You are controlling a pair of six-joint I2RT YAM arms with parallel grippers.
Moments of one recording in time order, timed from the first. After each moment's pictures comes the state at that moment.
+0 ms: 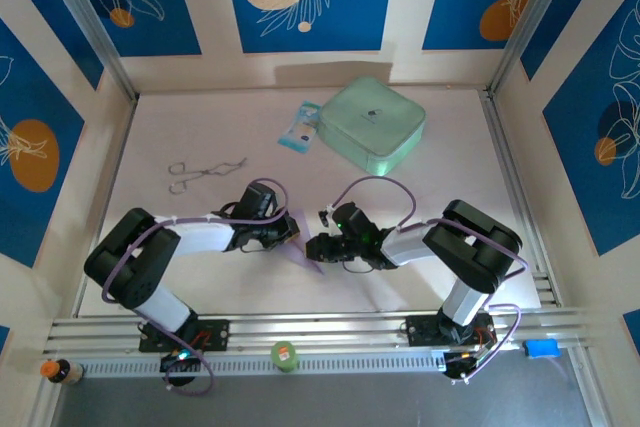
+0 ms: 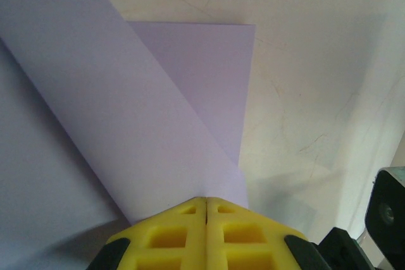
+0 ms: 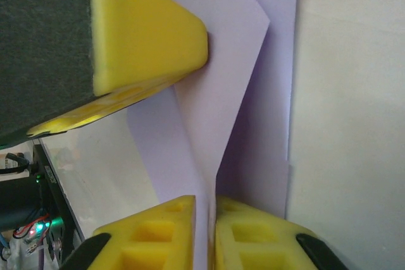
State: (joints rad) left arm -0.62 1.57 0.60 0.09 0.37 -1.10; right arm 0.86 1.68 0.53 0.42 -0.40 0.87
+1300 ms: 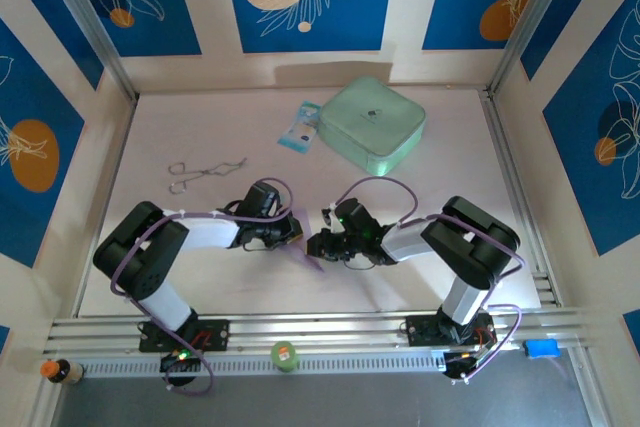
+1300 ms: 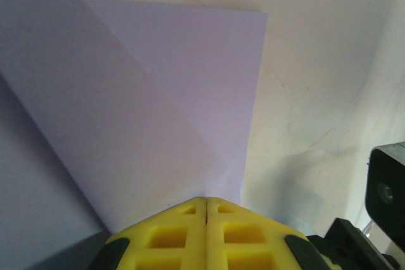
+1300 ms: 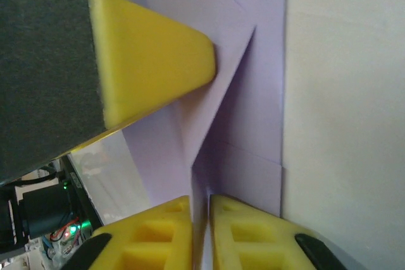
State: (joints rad) left arm -0.63 1.63 0.63 0.08 0.40 -1.06; right arm 0.82 1.70 0.55 0.39 -0.48 0.96
